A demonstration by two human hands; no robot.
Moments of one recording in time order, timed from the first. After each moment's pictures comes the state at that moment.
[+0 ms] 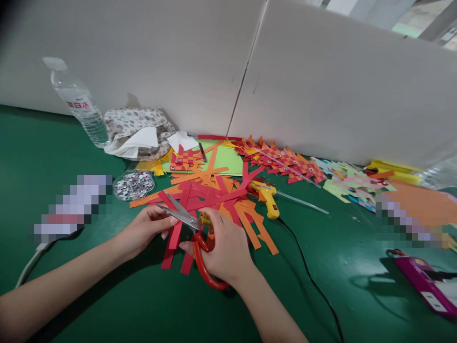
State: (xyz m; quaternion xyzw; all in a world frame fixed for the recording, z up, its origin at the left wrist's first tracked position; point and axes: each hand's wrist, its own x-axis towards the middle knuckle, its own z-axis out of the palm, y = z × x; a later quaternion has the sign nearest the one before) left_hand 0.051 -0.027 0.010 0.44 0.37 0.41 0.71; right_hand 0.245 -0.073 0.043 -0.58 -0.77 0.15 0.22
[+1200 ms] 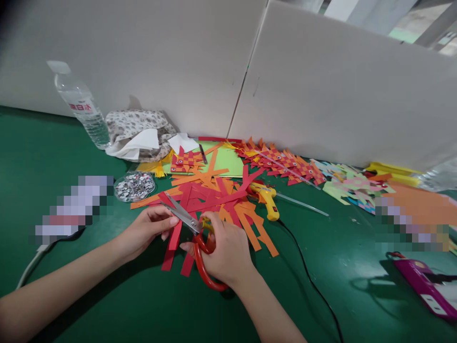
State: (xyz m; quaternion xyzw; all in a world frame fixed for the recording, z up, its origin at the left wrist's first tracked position) left_hand 0.049 -0.028 0.013 0.46 0.35 0.40 0.71; right_hand 0.245 -0.073 0.040 -0.58 -0.77 0.11 0.23
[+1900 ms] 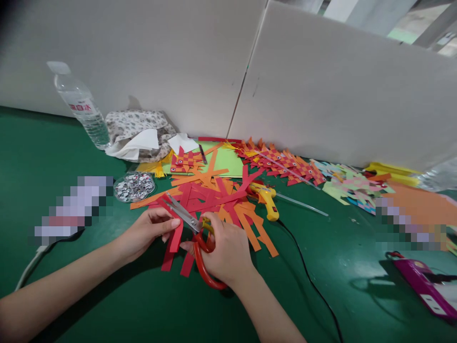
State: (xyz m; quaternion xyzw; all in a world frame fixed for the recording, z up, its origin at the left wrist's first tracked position) left_hand 0.050 -0.030 0.014 0.46 0.36 0.39 0.71; right_hand 0.246 -0.072 0.036 -0.57 -0.78 0.08 0.23
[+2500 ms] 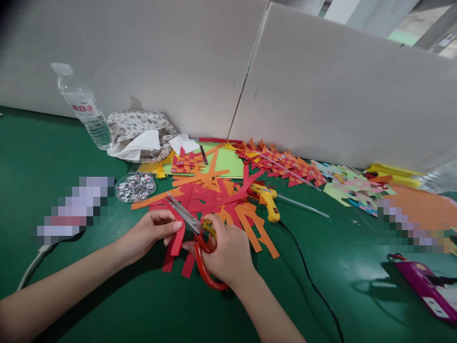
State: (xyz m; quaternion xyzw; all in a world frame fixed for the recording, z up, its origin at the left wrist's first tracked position) left_hand 0.051 -0.031 0.016 0.45 0.35 0.37 0.73; right_hand 0.245 -0.072 0.033 -0.58 -0.78 0.04 0.25
